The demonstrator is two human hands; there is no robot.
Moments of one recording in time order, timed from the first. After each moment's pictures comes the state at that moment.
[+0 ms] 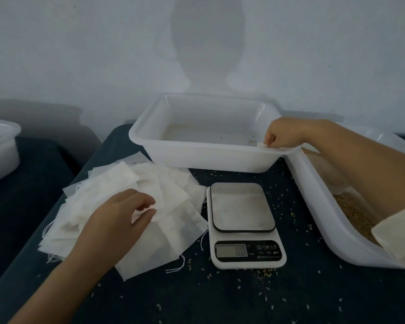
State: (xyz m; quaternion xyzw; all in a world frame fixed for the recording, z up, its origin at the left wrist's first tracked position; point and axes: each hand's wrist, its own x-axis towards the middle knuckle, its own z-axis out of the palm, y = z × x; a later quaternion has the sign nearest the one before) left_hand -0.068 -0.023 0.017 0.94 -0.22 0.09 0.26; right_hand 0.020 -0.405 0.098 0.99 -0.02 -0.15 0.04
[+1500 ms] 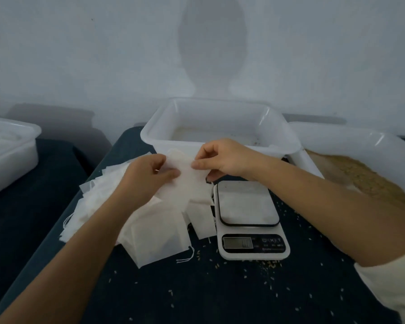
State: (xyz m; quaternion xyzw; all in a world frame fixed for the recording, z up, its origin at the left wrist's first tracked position) left_hand -0.017 -0.049 0.040 0.87 -0.16 0.01 0.47; right_hand -0.035 -0.245 0.082 0.85 0.04 -0.11 -0.51
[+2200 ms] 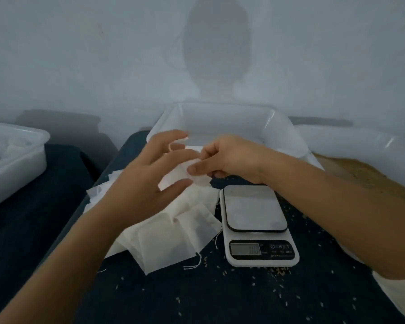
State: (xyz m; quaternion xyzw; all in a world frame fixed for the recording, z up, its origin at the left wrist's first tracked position) left_hand -0.044 -0.029 0.074 0.80 -0.48 0.25 0.25; right_hand -0.049 -0.229 0.111 0.86 0.08 -0.13 -0.49
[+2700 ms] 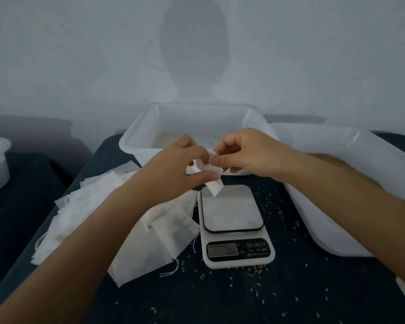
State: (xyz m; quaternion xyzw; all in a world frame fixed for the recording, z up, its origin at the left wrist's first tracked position) left_hand -0.030 -0.114 0.088 0.86 -0.42 0.06 0.29; right_hand -0.079 -0.296 0.117 0.88 0.05 -0.03 -0.48
